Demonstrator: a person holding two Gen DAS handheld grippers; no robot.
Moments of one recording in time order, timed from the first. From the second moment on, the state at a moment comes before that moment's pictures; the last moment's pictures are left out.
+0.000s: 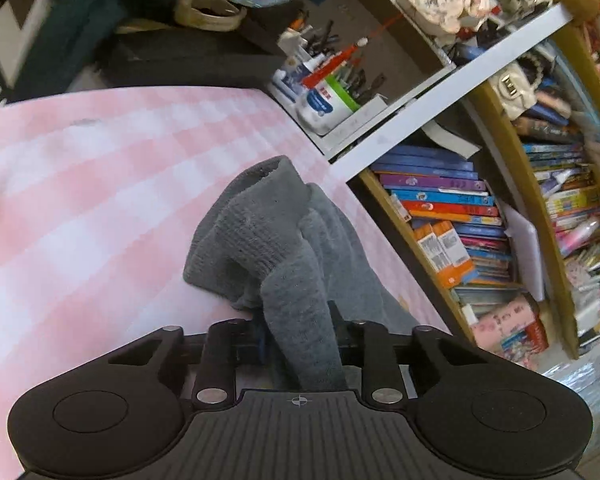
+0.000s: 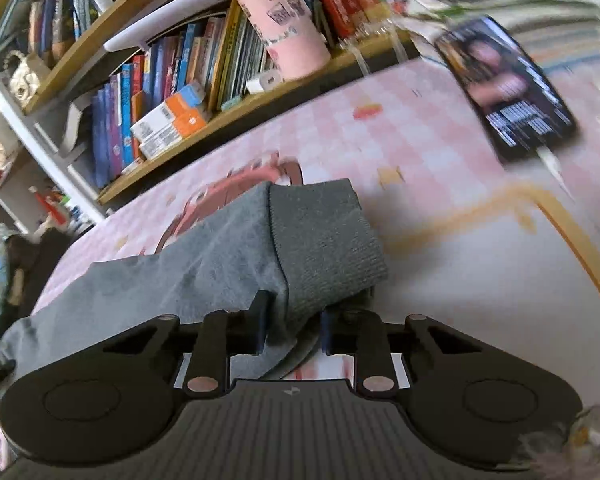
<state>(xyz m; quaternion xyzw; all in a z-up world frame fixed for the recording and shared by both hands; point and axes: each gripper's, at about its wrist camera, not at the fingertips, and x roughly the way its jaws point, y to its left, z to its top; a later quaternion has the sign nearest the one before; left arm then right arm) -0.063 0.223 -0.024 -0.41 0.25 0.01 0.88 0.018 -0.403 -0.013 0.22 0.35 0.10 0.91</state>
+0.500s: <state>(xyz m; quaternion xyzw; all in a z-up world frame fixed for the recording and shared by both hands) -0.005 0.240 -0.026 -0.44 0.16 0.02 0.89 0.112 -0.370 -0.018 0.22 0.31 0.09 0.92</state>
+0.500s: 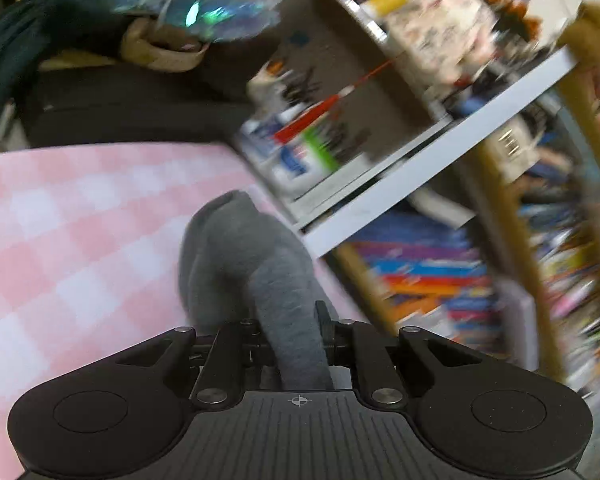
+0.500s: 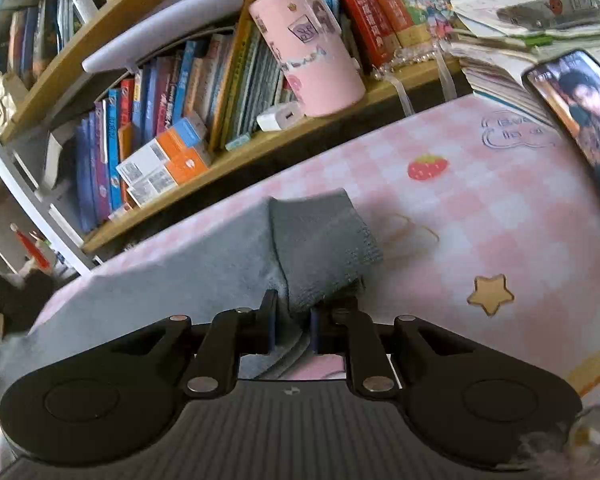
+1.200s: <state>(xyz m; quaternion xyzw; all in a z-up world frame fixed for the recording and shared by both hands) 0.004 0.221 -0.026 -0.38 0.18 0.04 0.91 0.051 -0.265 0.018 -0.02 0.14 0.15 0.98</state>
